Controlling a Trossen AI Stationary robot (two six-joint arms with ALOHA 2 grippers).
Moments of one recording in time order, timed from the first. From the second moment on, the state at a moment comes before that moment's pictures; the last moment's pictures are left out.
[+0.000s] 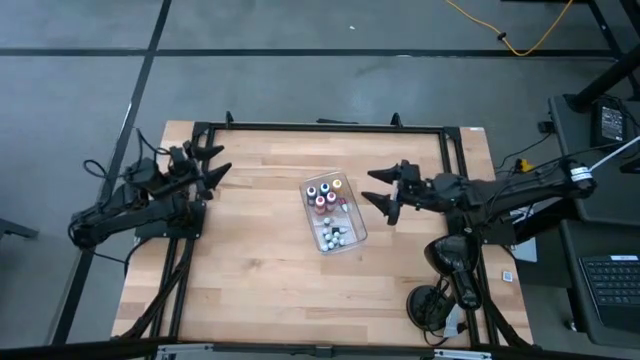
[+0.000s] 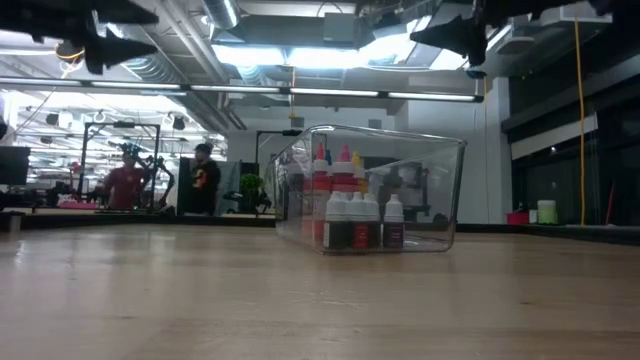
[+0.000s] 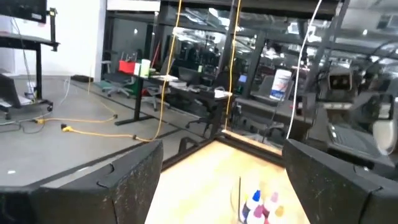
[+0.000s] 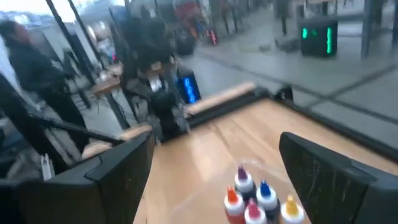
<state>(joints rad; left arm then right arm) 0.35 0.00 0.38 -0.26 -0.19 -0.21 0.15 0.97 0.62 0.27 0.42 0.34</state>
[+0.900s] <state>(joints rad) 0.35 0.00 0.08 0.01 -0.11 -0.20 0.12 0.97 0.37 0.68 0.19 0.27</state>
